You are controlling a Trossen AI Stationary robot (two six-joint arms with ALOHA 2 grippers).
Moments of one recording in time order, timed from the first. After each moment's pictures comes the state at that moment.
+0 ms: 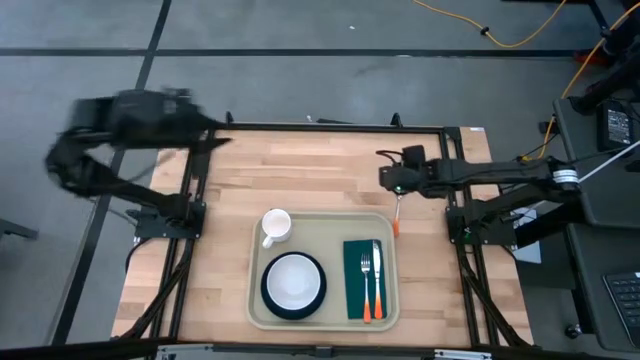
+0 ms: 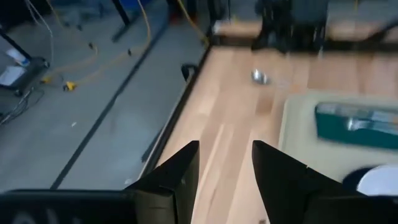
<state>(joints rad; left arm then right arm) 0.09 1.13 1.90 -1.36 -0.32 -0.02 -0.08 1.23 0.92 -0.90 0.74 1.17</state>
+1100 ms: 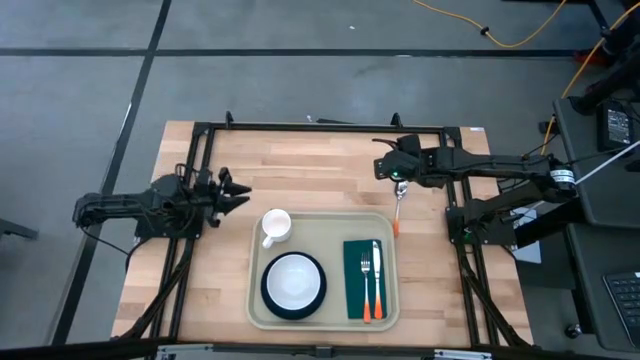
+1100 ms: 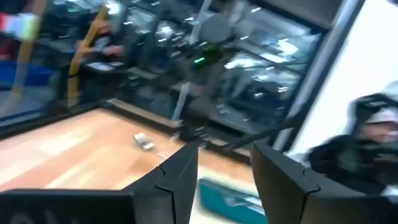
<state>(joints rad) 0.08 0.03 0.05 0.15 0.02 -0.41 -0.15 1.28 1.08 -0.94 0.65 1.06</state>
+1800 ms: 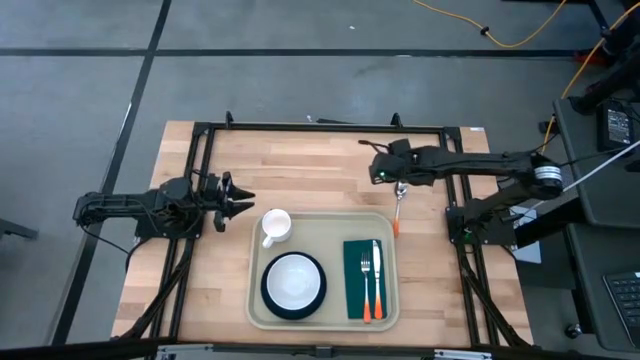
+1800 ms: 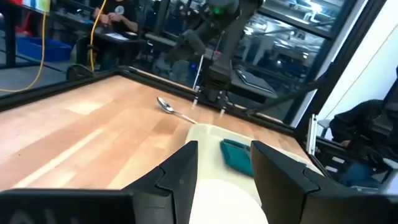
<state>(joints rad) 0.06 0.03 0.01 0.03 -0.03 -0.35 -0.19 1.39 1.08 -0.98 0.55 1.07</state>
